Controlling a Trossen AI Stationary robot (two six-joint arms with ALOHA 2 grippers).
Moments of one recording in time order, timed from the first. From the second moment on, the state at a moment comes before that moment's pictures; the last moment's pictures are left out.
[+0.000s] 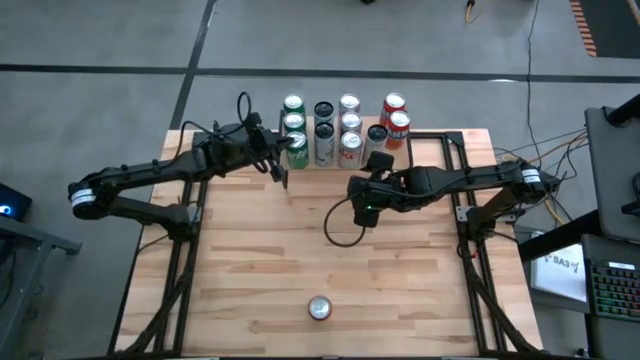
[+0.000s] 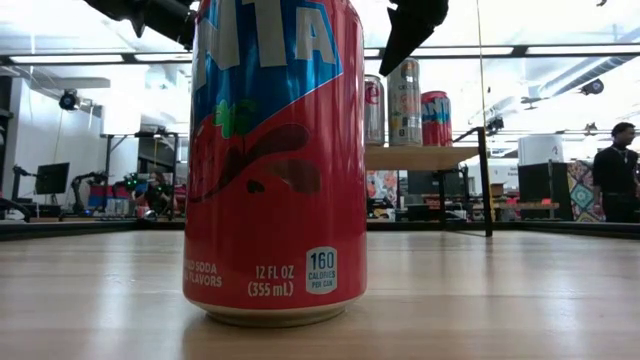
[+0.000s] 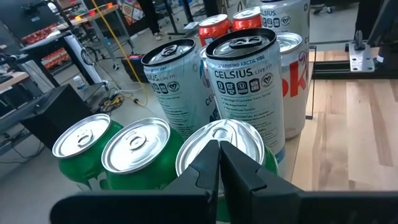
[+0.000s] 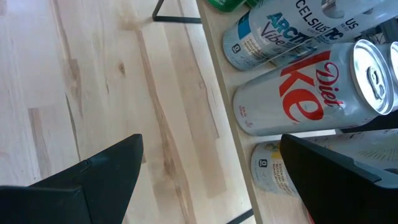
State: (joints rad) left arm 0.40 1.15 0.87 0.03 -0.17 0.25; right arm 0.09 1.59 1.54 -1.02 0.56 0.08
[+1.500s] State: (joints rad) left arm 0.06 0.98 0.81 -0.02 -0.10 0.26; right arm 0.21 1.56 1.54 -1.11 0.41 0.25
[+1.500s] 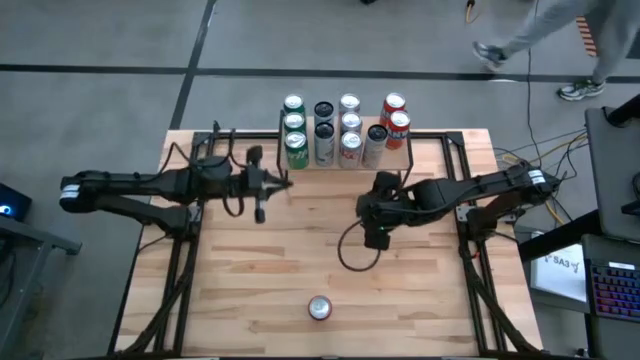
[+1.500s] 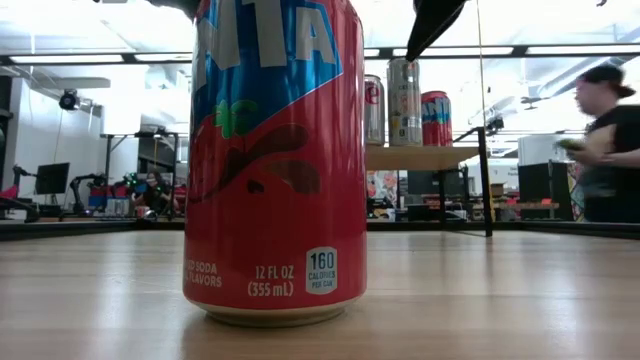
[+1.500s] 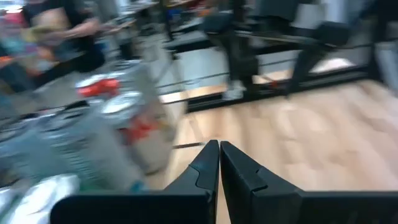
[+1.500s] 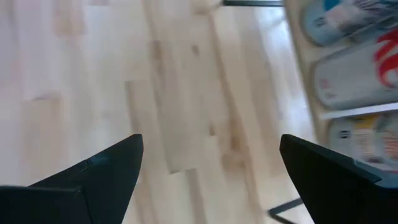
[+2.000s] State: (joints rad) left arm -0.19 1.01 0.78 0.02 -0.08 0.19; right arm 0.42 1.55 1.52 -1.07 0.38 0.37
